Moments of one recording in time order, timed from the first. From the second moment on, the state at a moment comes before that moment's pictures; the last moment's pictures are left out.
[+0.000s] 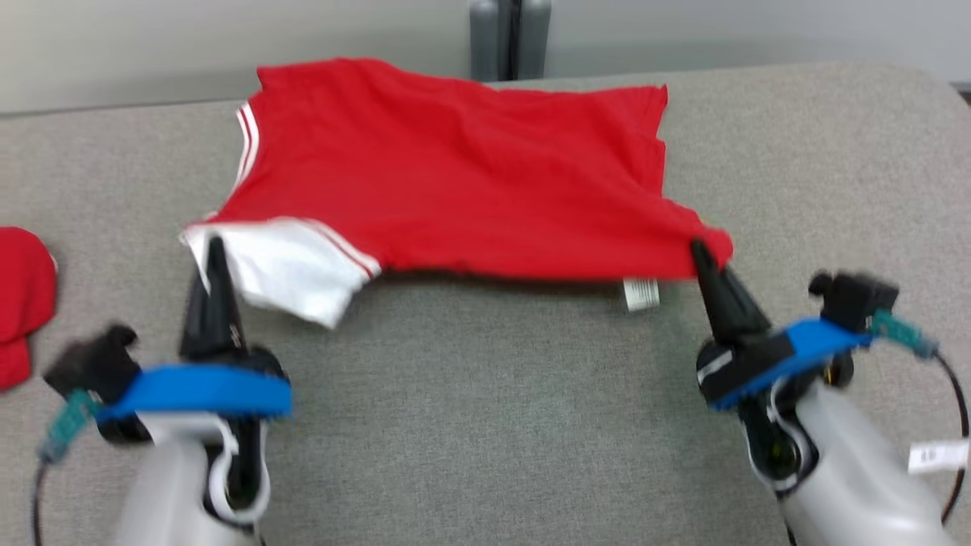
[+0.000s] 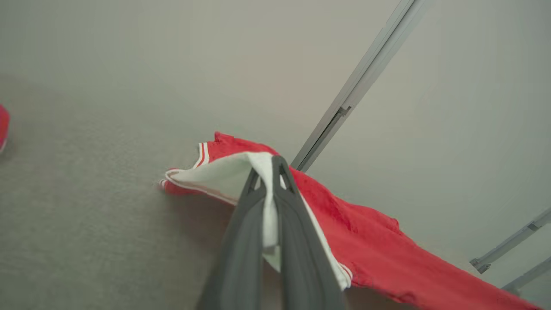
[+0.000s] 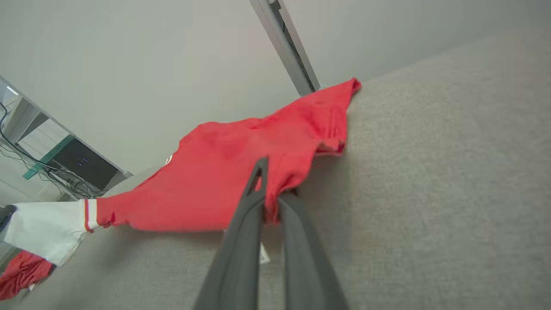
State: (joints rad) left arm -0.35 0.13 -0.08 0.36 -0.64 -0.13 -0.26; right arm -0.54 -0.24 0.42 0.58 0.86 0.13 -0.26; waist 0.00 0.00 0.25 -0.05
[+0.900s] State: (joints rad) left arm 0.29 0.05 -0.12 0.11 -0.63 -0.06 -0.24; right arm 0.04 -0.29 0.32 0.44 0.82 0.13 -0.25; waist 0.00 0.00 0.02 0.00
